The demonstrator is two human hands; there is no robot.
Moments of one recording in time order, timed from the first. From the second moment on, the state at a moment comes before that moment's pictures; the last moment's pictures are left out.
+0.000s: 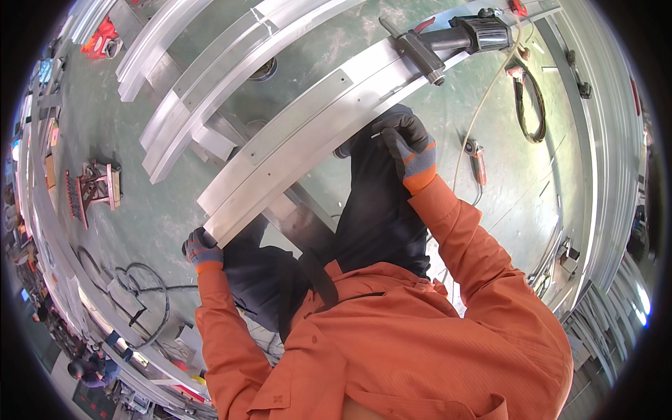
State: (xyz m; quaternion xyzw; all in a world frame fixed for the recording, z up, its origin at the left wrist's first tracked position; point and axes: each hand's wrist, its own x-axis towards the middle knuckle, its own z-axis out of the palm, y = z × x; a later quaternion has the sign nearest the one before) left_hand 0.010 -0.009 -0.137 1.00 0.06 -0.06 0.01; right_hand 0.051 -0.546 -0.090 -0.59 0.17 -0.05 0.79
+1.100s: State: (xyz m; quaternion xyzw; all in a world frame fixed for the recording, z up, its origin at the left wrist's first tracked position) left_hand 0.017 -0.013 -0.135 0.99 0.06 -0.10 -0.01; right_hand 0.101 -0.548 -0.077 -0.83 0.18 -0.09 0.52
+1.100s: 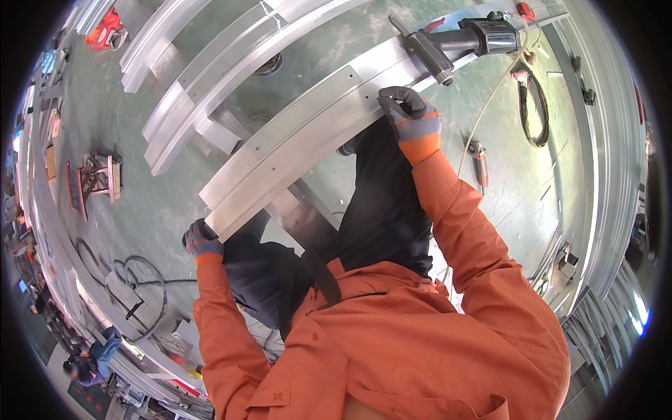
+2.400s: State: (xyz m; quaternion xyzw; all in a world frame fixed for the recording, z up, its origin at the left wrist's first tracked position) left_hand 0.045 -0.047 -0.105 0.97 0.12 -0.20 -0.03; right_hand 0.260 -0.788 -0.068 -0.98 0.02 0.17 0.07
